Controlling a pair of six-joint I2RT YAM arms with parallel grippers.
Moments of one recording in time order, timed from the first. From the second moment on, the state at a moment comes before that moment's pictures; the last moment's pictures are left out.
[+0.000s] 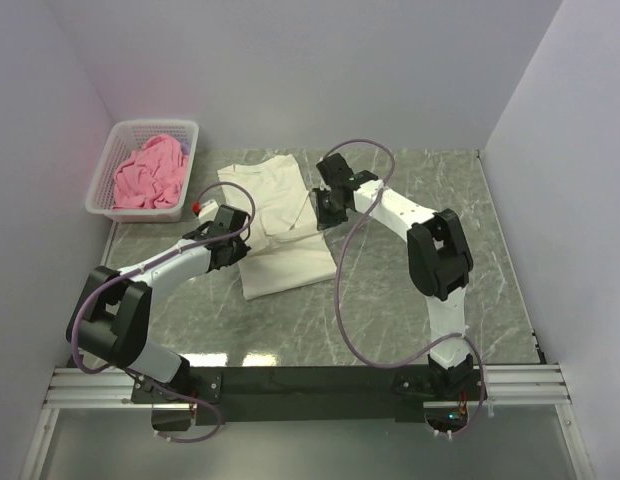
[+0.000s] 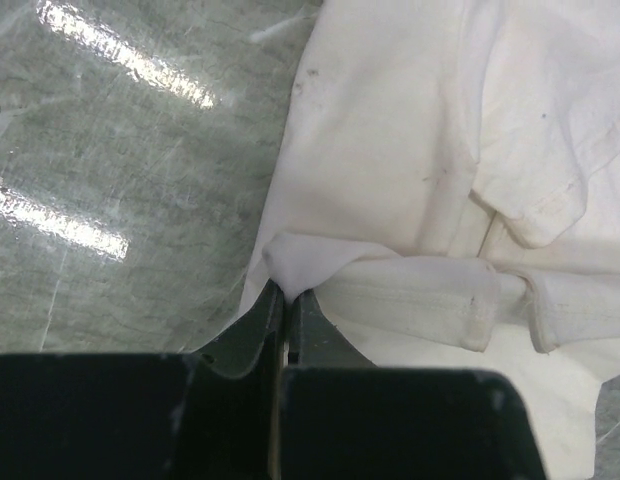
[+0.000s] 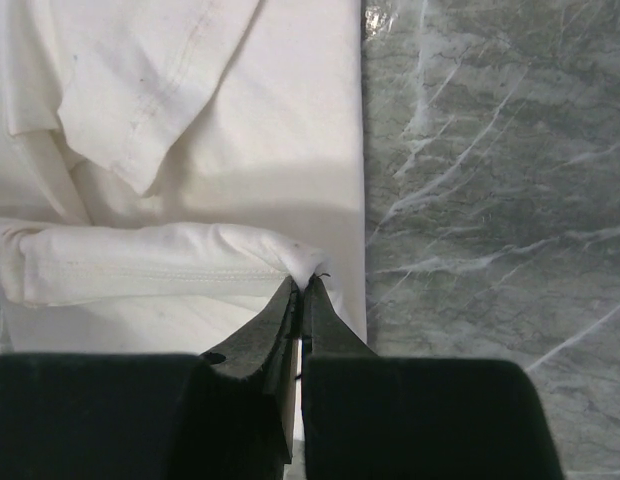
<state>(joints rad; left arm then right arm) -0.42 1.49 0.85 -0.31 -0.34 -0.92 0.53 2.07 1.69 -0.66 -0.07 0.40</state>
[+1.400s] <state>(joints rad) -0.41 1.37 0.84 -0.36 -0.41 -0.90 0.49 1.97 1.57 -0.57 -0.04 0.48</state>
